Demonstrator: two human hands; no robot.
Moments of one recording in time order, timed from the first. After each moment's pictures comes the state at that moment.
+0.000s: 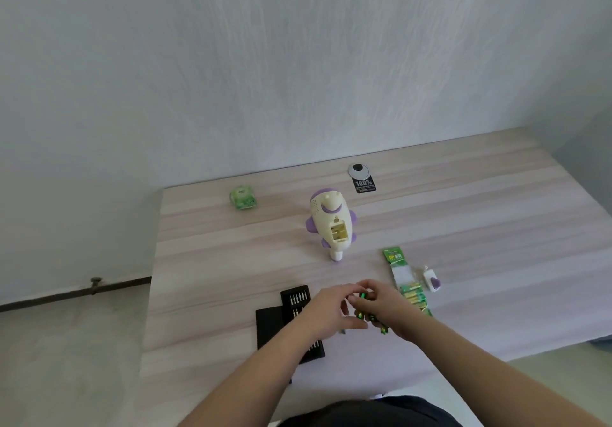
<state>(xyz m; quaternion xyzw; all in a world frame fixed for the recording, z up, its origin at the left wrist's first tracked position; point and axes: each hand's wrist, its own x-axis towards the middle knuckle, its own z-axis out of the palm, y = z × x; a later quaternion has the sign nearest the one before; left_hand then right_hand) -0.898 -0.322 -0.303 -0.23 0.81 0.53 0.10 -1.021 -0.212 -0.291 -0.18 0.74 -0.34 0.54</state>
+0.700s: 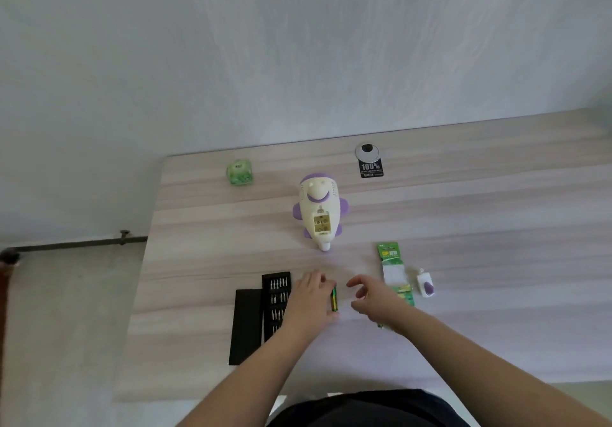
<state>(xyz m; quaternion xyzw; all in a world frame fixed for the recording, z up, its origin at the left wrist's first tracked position) -0.929 -0.291 -0.342 -0.33 0.92 0.18 0.15 -1.079 -0.205 -0.337 -0.28 0.76 -0.19 0.56</state>
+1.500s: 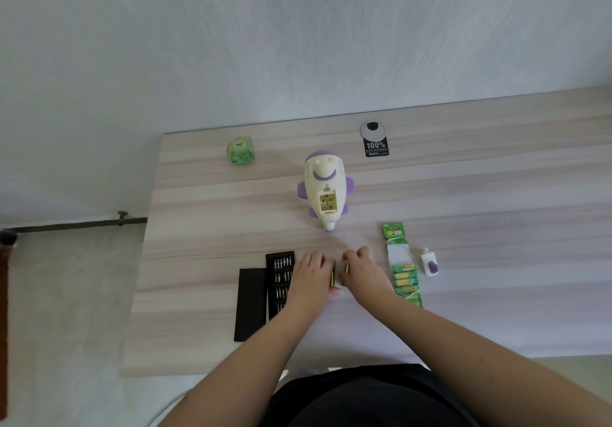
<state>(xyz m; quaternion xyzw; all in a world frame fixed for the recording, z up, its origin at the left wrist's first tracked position) -0.922 -0.289 -0.360 -0.35 0.92 0.18 0.10 -1.043 -0.223 -0.356 -0.43 0.82 -0.11 0.35</state>
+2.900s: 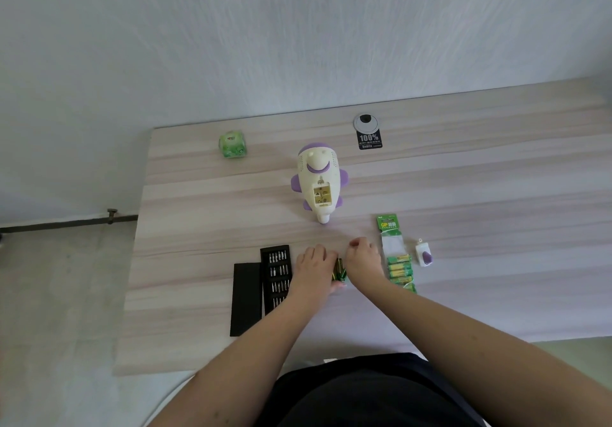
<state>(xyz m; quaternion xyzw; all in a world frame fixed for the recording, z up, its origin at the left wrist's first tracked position) -0.932 -0.284 -0.367 -0.34 0.92 0.16 0.12 -1.045 -0.238 -0.353 -0.22 0.88 -0.19 0.38</state>
